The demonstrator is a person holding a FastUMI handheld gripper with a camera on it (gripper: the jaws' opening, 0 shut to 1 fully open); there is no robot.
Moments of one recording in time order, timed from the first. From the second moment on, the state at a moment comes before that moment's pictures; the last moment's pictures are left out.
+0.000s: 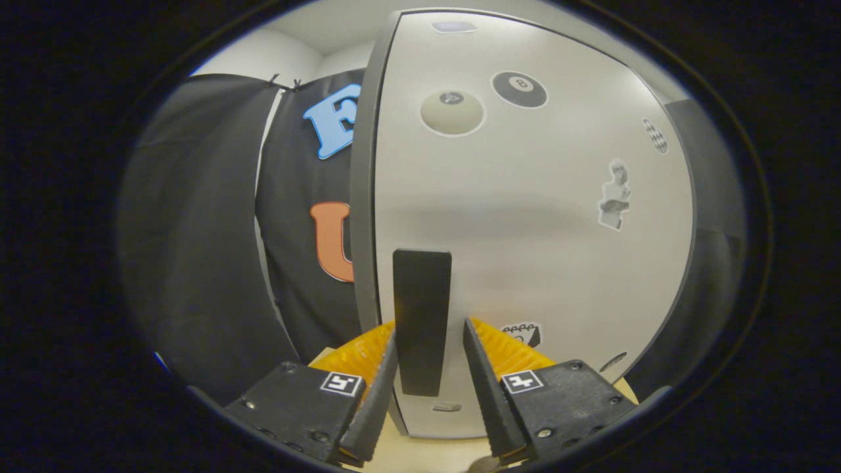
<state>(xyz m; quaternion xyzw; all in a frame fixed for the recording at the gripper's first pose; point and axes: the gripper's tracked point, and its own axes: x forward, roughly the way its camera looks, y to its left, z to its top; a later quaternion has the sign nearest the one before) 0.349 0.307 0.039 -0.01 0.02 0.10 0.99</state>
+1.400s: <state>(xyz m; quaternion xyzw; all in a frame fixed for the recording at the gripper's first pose) 0.141 0.160 0.008 -0.01 0.03 0.16 0.99</state>
